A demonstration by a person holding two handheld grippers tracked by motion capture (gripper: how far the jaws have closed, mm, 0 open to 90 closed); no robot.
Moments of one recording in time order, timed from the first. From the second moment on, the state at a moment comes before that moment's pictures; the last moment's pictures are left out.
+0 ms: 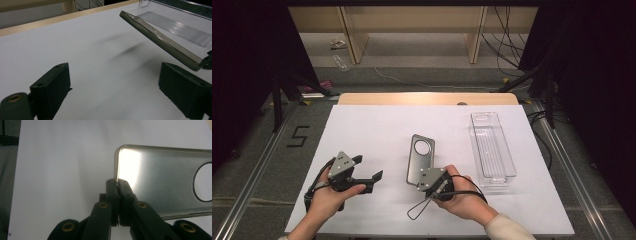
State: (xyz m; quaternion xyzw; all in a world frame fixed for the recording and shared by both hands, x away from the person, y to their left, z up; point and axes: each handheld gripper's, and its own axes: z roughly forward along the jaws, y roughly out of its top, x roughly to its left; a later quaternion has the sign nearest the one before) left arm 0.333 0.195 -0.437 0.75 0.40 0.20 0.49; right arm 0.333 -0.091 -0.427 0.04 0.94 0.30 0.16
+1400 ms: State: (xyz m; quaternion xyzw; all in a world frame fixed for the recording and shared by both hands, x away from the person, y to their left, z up) left arm 0.400 0.125 -0.409 0.76 0.41 0.14 0.49; right arm 0.327 -0.084 -0.426 0.03 0.93 0.32 0.17
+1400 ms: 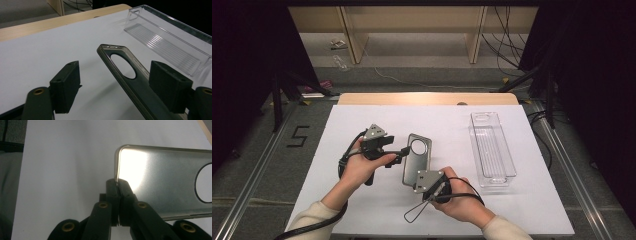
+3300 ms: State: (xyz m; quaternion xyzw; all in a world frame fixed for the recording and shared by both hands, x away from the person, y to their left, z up) left arm 0.416 0.123 -0.410 0.71 0.49 0.01 0.51; right arm 0.318 -0.073 -0.433 -0.01 0.93 0.31 0.18
